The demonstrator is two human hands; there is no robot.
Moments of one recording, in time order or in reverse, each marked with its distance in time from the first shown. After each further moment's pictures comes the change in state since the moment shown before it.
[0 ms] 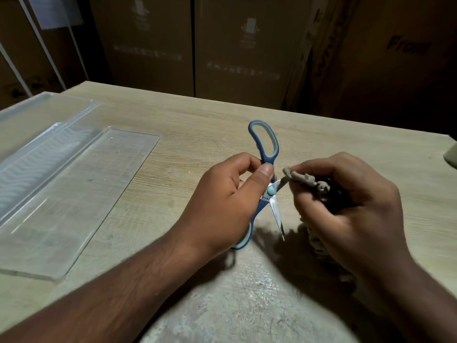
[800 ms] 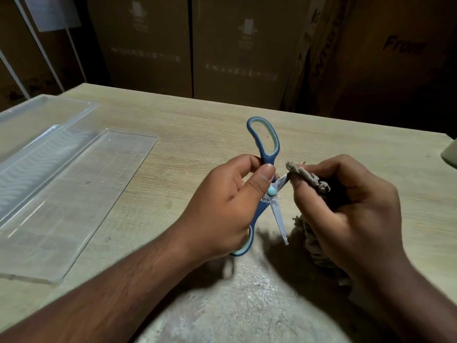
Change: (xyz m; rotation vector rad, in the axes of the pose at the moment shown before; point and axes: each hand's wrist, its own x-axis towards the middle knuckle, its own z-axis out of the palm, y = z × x) left_hand 0.001 0.000 0.000 -0.100 -0.088 0.008; right_hand -0.002 -0.005 0.004 0.107 0.065 0.117
